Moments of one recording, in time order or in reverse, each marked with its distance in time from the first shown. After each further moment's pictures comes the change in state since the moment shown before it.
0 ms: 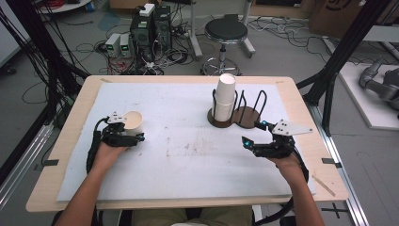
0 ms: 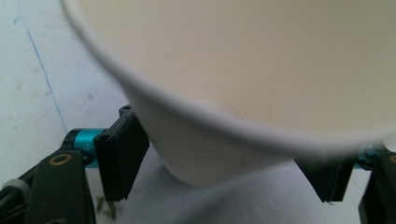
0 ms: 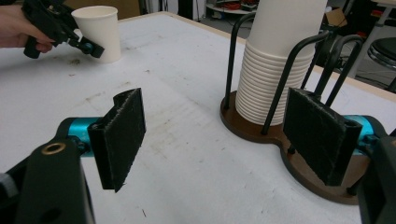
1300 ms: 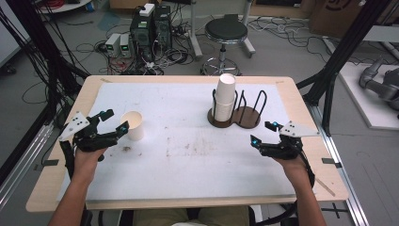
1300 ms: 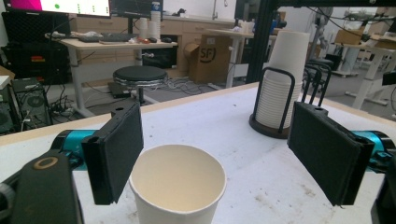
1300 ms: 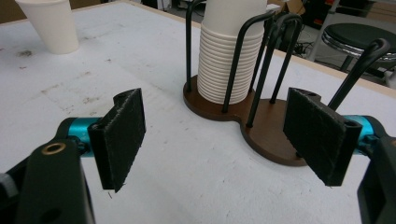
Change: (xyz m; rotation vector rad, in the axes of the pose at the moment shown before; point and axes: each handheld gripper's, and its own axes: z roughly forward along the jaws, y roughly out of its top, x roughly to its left) left arm -0.005 0.001 -0.081 -0.620 -0.117 0.041; right arm -0.007 -0.008 -0.016 0.034 -0.145 0.025
